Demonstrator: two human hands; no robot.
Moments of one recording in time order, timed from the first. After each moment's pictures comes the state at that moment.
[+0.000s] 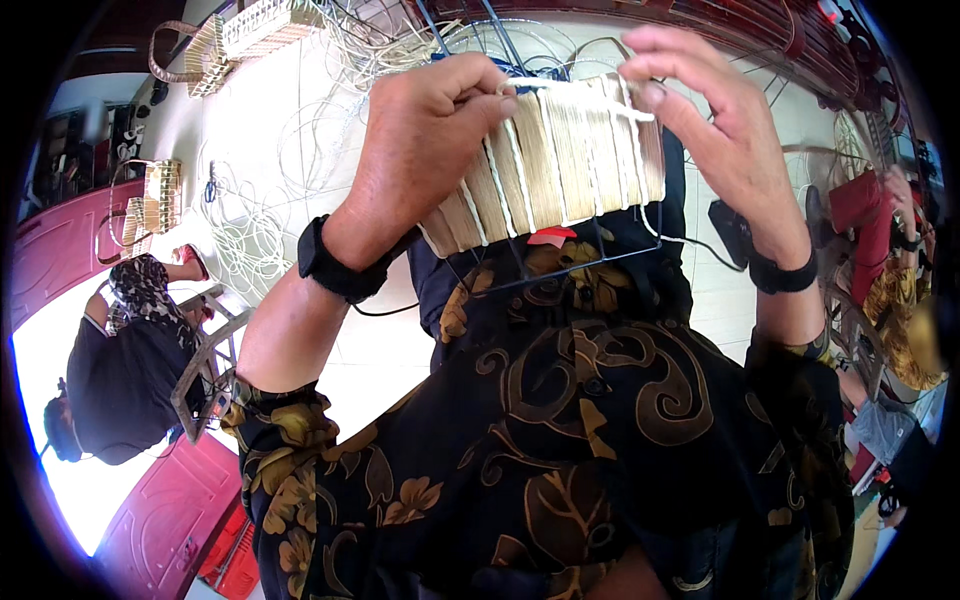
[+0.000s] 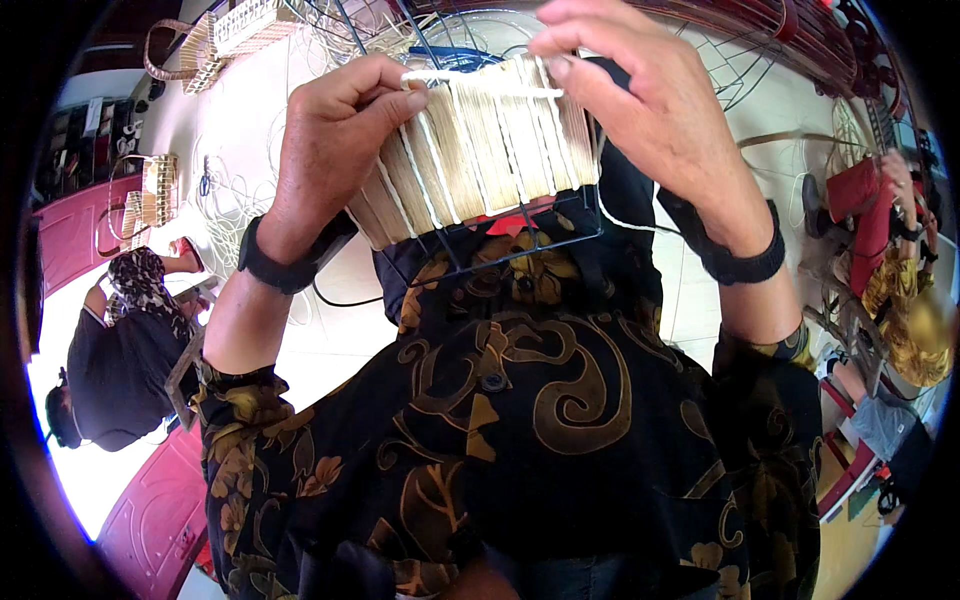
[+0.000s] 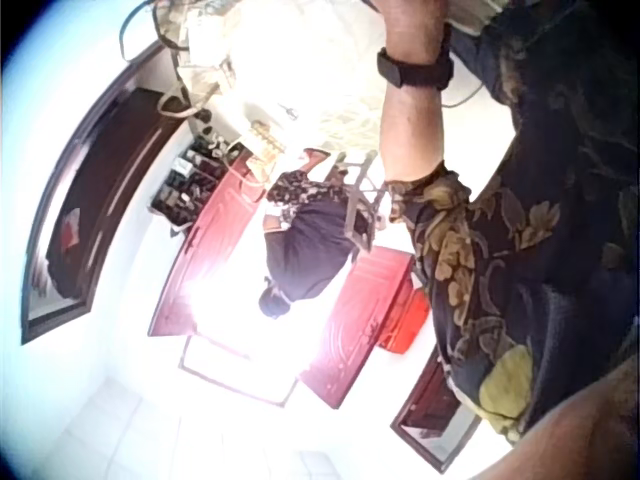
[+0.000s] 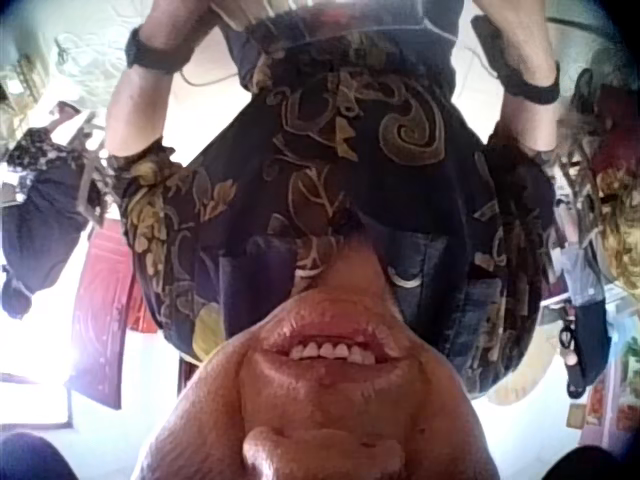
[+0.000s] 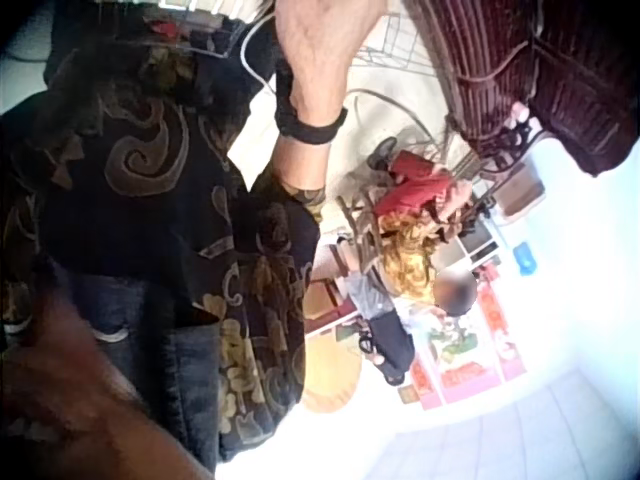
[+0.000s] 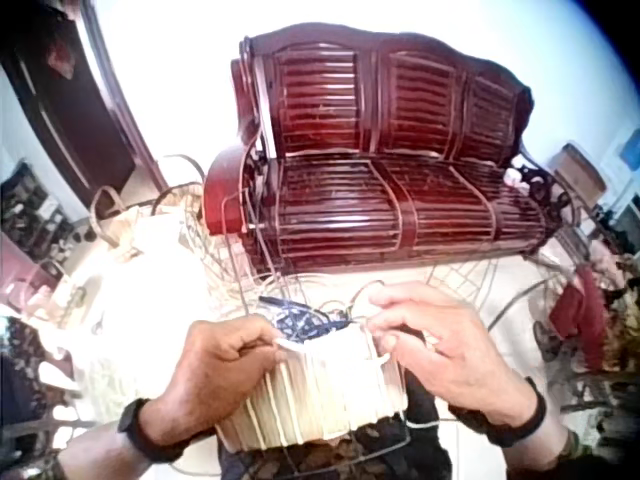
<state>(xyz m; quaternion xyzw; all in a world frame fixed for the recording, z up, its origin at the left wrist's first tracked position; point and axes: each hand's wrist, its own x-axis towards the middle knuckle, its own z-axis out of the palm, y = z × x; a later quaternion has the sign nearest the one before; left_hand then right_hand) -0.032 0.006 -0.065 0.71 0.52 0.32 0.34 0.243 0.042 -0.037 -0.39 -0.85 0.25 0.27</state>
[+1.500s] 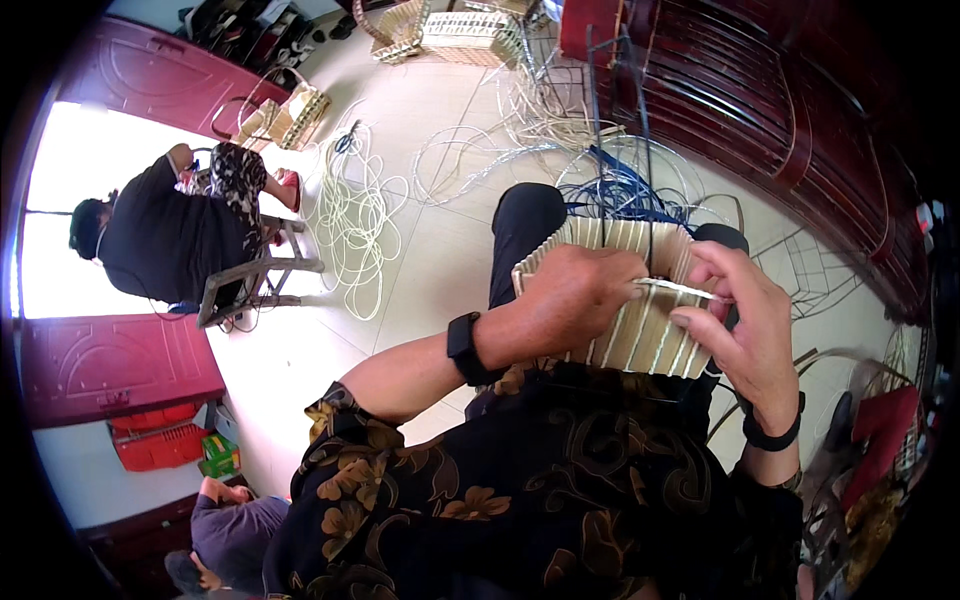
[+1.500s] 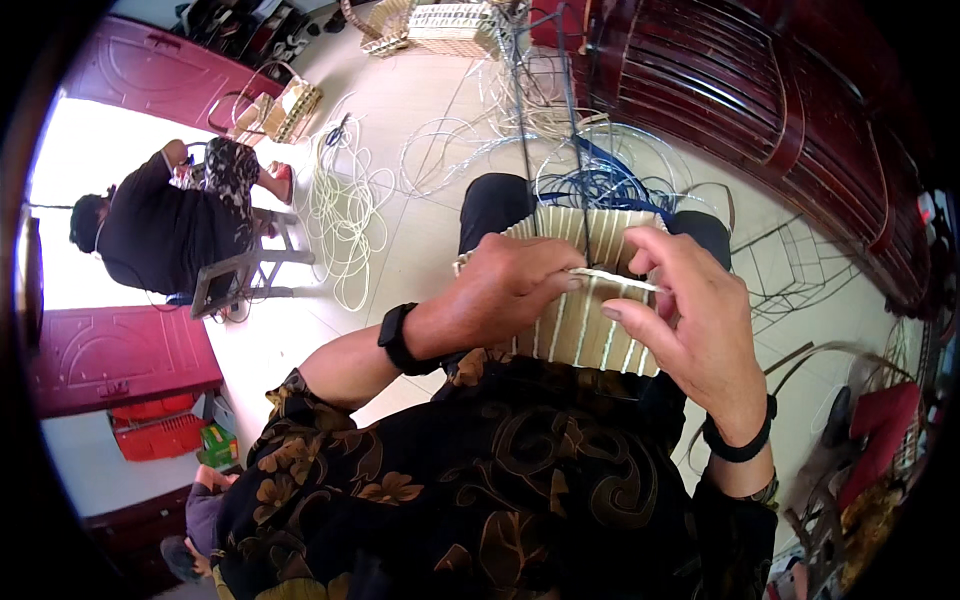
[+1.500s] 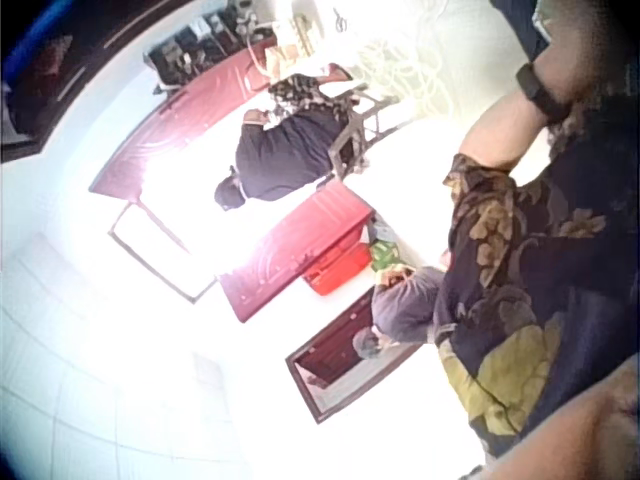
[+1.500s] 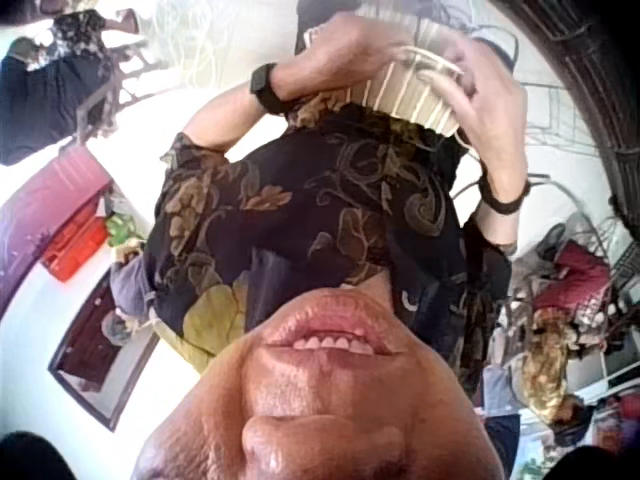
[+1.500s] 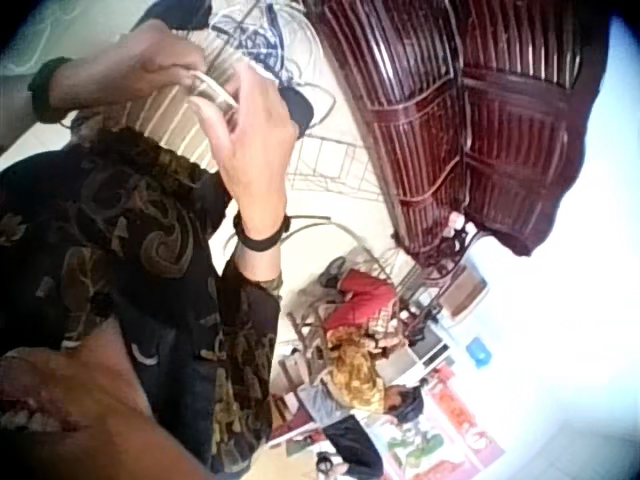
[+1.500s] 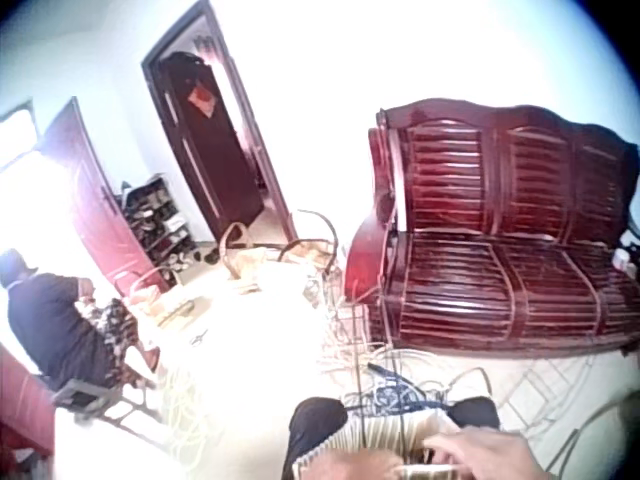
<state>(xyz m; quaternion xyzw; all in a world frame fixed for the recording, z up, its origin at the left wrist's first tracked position) -0.016 -0.065 -0.059 0.74 0.52 0.34 0.26 0.207 0.006 -0.004 -0.30 -0.83 0.40 0.23</state>
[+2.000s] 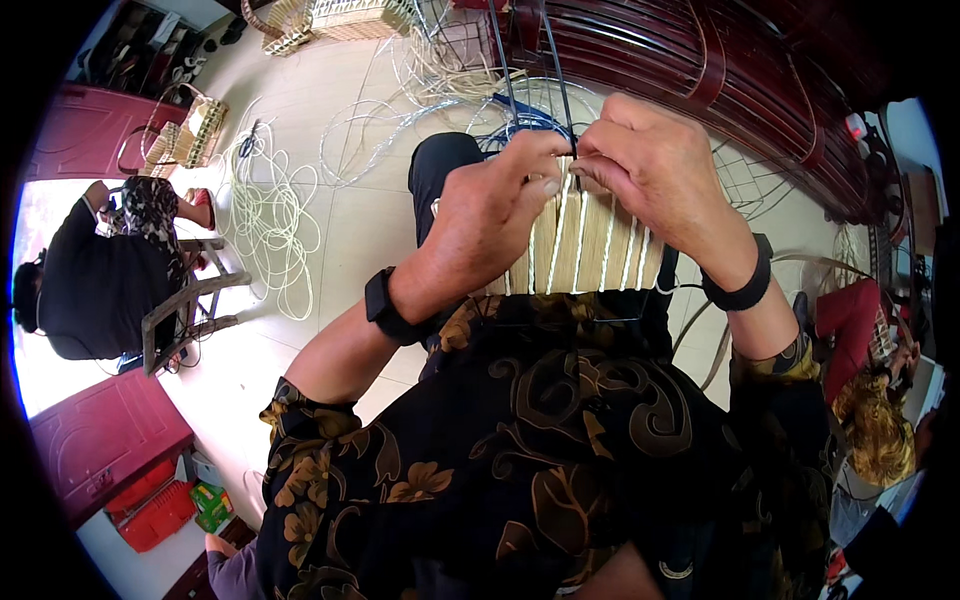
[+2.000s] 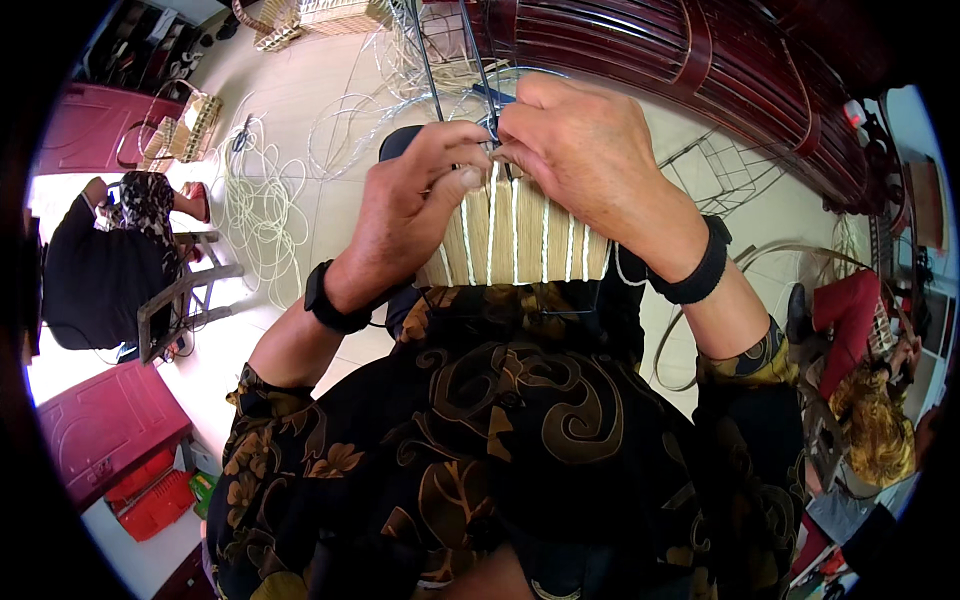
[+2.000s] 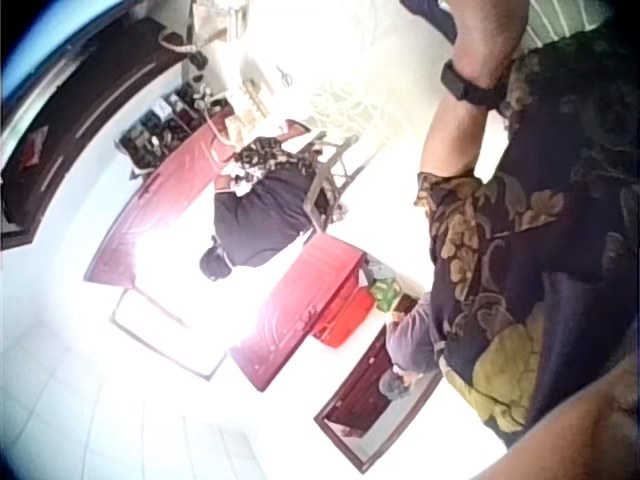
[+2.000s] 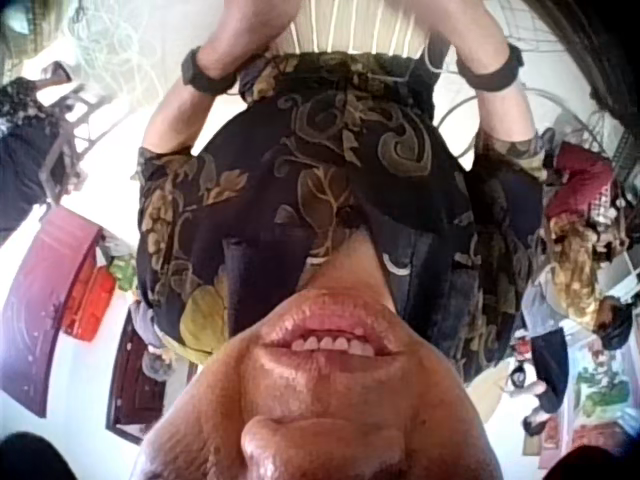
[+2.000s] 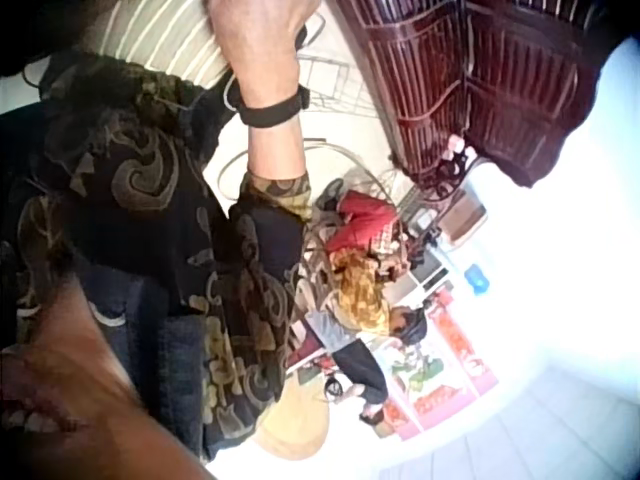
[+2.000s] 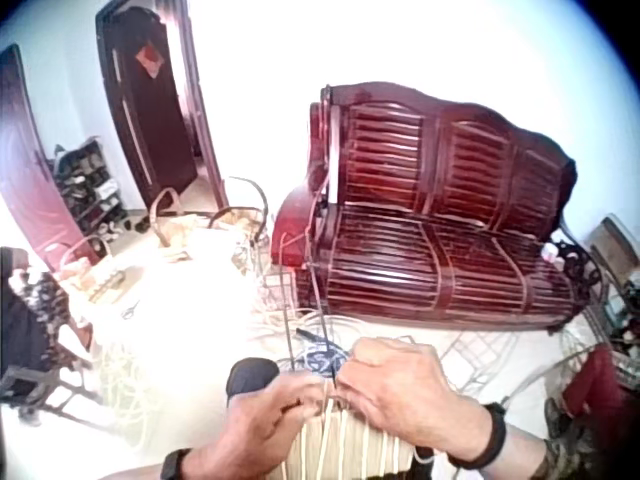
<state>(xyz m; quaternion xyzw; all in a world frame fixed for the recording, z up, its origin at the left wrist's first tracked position) -0.024 -0.068 -0.055 0.67 0.52 0.44 0.29 0.165 0.036 -0.017 -0.22 -0.94 0.11 0.26</state>
